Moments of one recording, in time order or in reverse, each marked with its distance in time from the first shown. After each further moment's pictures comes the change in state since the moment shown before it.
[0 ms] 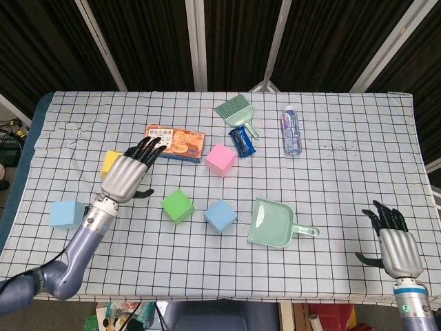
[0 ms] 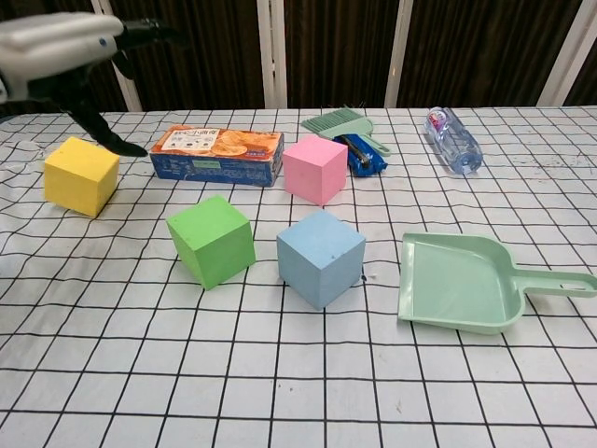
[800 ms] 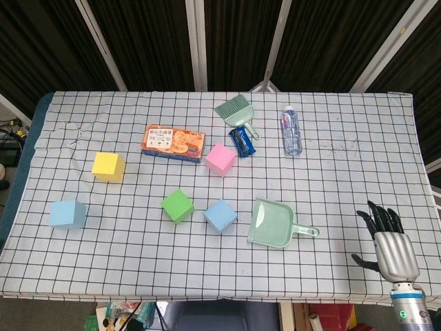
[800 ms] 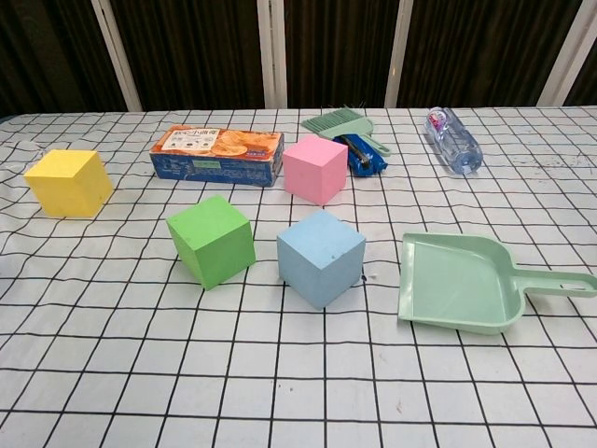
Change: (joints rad) left arm 0.654 0.227 0.203 0.049 0.120 0.666 -0.219; right arm -0.018 -0.009 -0.021 -0.012 -0.086 0.067 -0.046
